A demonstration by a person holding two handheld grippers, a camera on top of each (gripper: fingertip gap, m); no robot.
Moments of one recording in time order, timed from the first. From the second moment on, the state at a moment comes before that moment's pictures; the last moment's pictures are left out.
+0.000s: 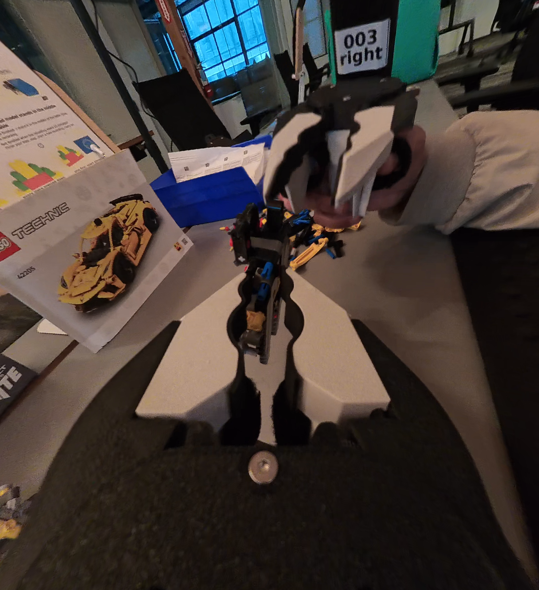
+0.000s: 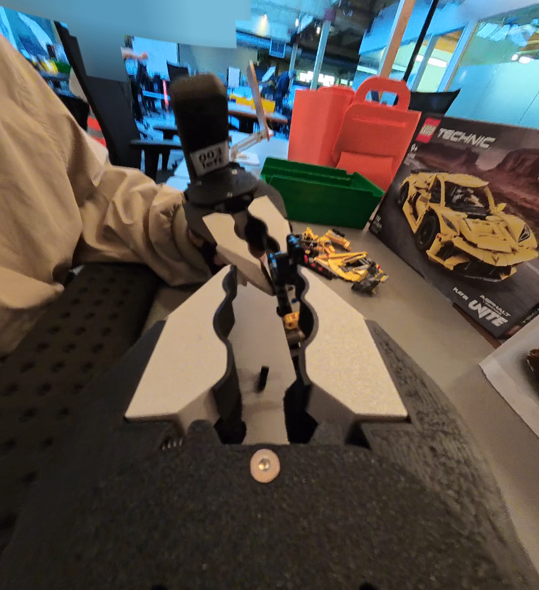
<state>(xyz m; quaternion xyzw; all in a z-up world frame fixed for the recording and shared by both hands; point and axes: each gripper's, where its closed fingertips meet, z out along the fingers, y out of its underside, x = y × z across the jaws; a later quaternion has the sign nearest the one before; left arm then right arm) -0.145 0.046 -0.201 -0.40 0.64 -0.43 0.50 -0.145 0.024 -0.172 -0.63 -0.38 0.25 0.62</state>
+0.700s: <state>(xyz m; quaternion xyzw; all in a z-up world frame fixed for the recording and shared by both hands) -0.145 0.031 -0.209 -0.41 0.66 -0.44 0.45 -0.149 0.027 -0.181 -0.63 -0.40 0.20 0.64</state>
